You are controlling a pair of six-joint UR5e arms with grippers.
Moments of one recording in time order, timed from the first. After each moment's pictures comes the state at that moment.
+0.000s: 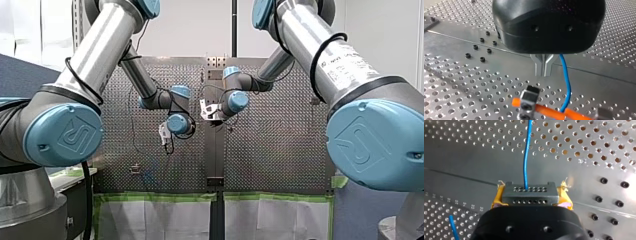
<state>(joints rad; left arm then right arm) -0.35 -2.09 -1.78 -2.49 -1.84 -1.82 2.26 -0.85 1.20 -0.05 1.49 1.48</state>
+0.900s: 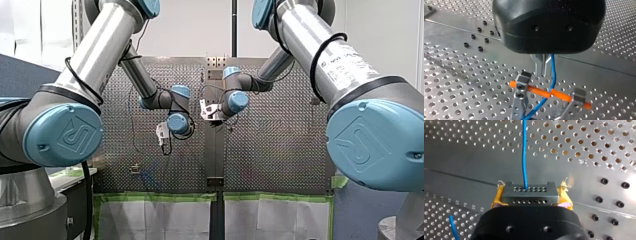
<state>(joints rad) -0.35 -2.09 -1.78 -2.53 -1.90 -1.82 2.26 -0.85 1.20 -0.05 1.48 1.48</state>
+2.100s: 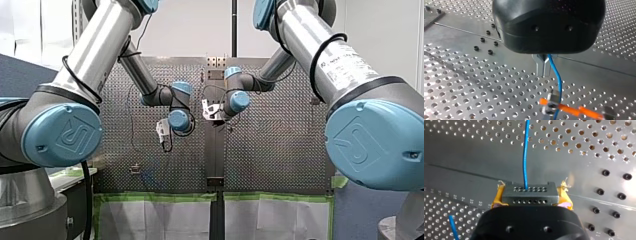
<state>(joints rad) -0.36 -2.06 -1.78 -2.55 -1.93 -1.83 2.24 -0.86 1.20 -0.05 1.48 1.49</state>
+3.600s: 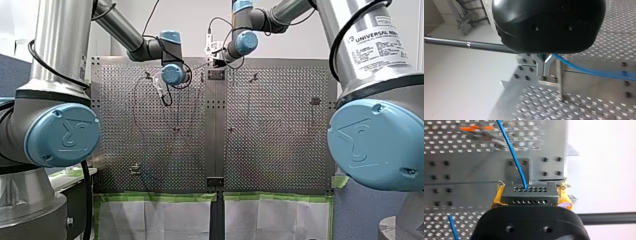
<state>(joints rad) -0.36 -1.68 -1.78 -2.59 -1.90 -1.82 2.26 -1.23 1.20 0.01 1.48 1.63</state>
